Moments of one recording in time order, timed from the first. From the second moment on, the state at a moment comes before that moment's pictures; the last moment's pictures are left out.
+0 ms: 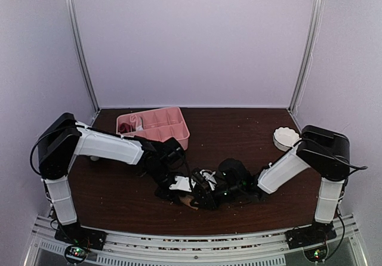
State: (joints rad) left arm -0.95 1.89 1.16 -0.55 0.40 0.97; right arm 0.99 1.93 0.69 0.57 -0.52 0.46
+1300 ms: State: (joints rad) left arm -0.87 2.29 1.65 -1.10 0.75 0.75; right arm 1.31 1.24 0.36 0.11 0.71 0.57
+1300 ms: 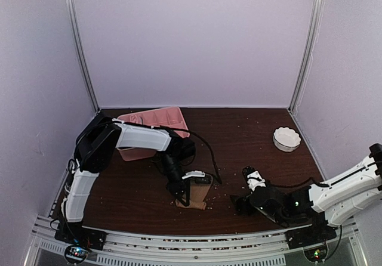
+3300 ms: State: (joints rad) left arm -0.85 1.83 1.23 -0.75 0.50 0.71; right arm 1.19 1.82 0.62 0.58 -0.09 0.16
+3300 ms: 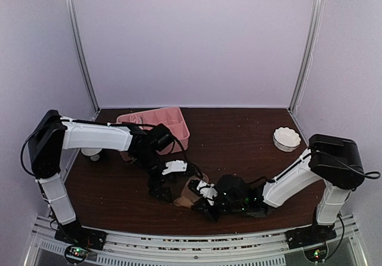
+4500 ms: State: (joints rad) left arm -0.93 1.75 0.99 -0.39 0.49 0.81; right arm 0.99 1.95 0.79 0.40 -0.60 0.43
